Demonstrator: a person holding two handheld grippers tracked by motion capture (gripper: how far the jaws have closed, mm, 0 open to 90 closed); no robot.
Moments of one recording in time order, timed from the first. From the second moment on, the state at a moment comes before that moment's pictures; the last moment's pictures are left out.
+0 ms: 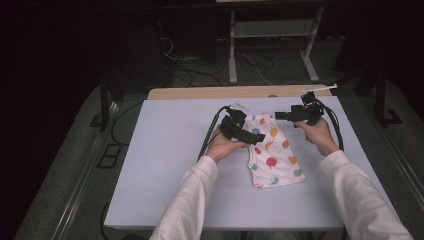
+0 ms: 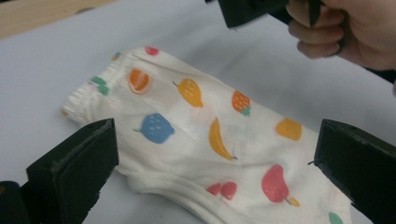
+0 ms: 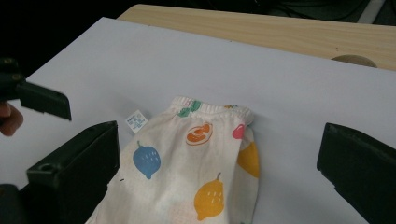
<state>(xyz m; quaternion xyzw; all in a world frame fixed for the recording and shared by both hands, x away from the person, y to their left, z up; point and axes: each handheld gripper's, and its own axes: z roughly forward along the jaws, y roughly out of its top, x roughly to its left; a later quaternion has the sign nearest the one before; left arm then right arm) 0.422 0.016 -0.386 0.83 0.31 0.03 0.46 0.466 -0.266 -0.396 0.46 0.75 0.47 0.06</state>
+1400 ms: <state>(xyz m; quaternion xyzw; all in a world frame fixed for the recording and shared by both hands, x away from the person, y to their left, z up) 0.495 0.033 -0.401 0.81 0.39 0.00 0.44 0.497 -0.262 -0.409 0.49 0.75 0.44 0.03</state>
